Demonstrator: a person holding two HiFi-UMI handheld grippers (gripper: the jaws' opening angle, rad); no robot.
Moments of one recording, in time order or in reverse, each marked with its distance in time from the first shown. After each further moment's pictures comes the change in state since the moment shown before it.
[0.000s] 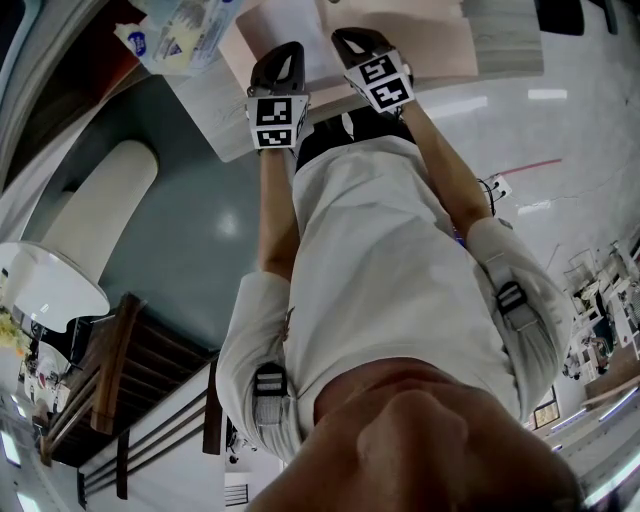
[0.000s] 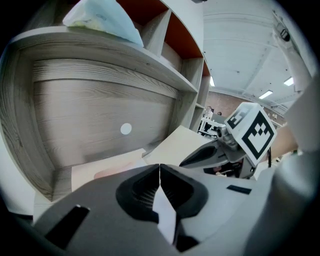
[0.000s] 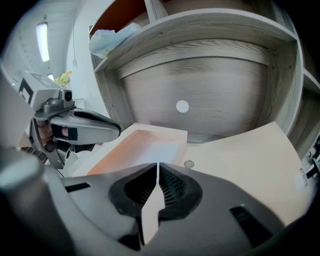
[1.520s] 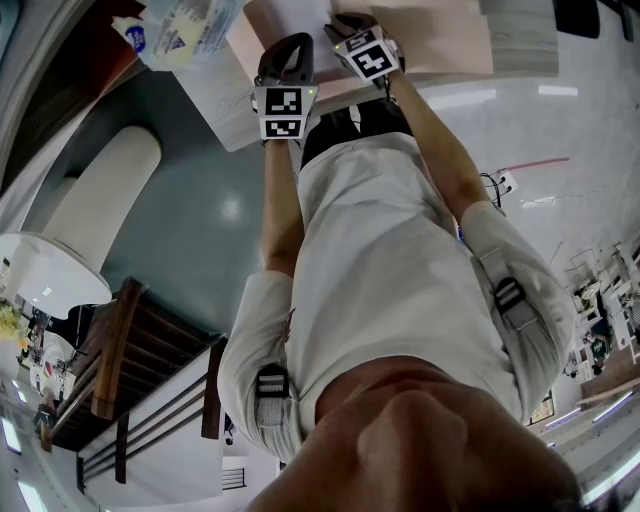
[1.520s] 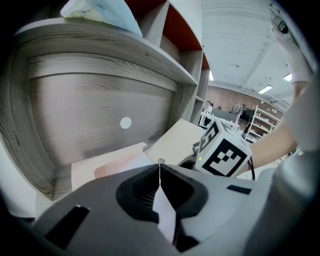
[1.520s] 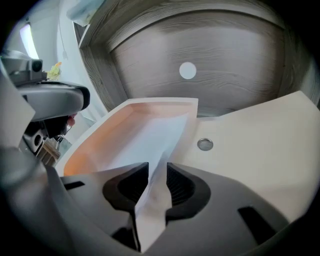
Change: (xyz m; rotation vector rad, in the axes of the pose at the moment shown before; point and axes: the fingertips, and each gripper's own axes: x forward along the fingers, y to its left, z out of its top) left arm 0.006 0.003 -0.014 0.036 0.057 -0.002; right arm 0.075 0.003 -0.046 0.048 0.170 0.047
